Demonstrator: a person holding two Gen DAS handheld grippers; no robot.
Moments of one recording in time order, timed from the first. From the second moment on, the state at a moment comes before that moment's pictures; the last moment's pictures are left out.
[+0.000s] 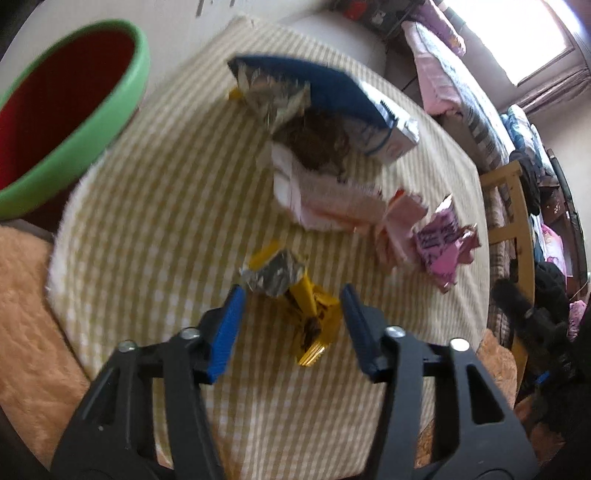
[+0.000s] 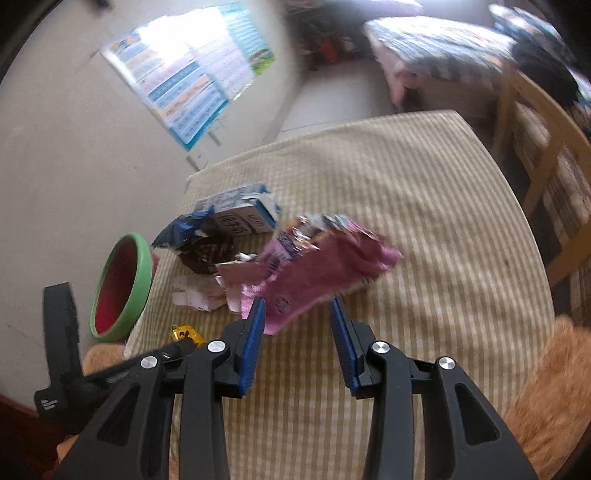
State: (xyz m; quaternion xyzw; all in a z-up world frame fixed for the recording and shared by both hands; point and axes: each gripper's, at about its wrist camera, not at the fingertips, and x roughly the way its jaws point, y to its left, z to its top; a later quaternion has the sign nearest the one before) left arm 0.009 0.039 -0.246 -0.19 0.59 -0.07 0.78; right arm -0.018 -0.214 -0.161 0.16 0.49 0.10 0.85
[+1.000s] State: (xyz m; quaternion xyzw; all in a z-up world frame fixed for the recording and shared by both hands) left arm -0.010 0.058 -0.244 -0.20 0.60 -0.06 0.78; right arm 0.074 -0.057 -0.230 -0.11 0.63 0.33 0.69
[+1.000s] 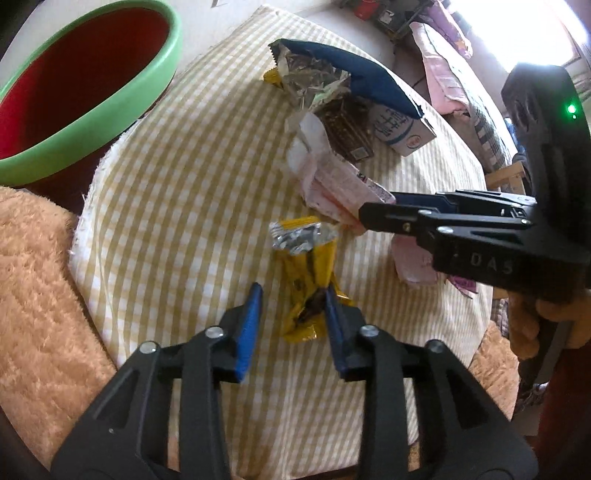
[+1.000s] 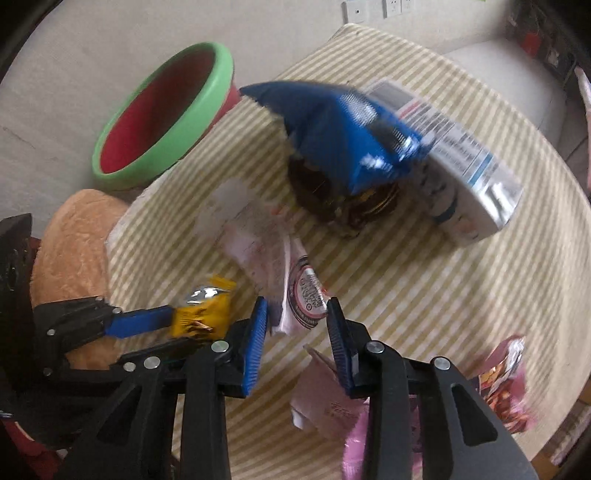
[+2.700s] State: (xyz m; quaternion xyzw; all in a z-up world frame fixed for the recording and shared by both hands) left arm -0.004 0.112 -0.142 -0.14 0.45 0.04 0.88; right arm 0.038 -0.048 -0.113 0.01 0.48 0.31 0.82
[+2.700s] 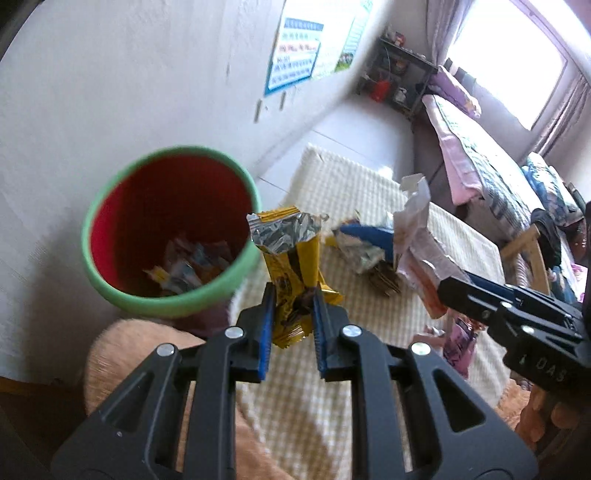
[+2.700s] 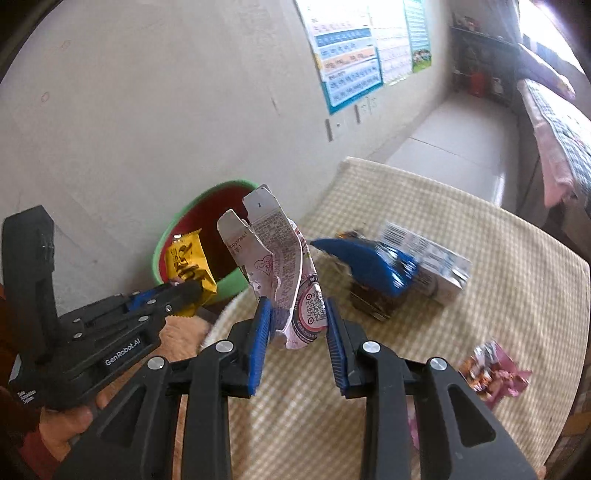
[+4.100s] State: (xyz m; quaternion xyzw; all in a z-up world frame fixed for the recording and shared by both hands) left arm 0.016 0.260 -0.162 -0.18 0.44 0.14 0.87; right arm 0.101 0.094 -0.137 0.05 0.54 0.33 0.77
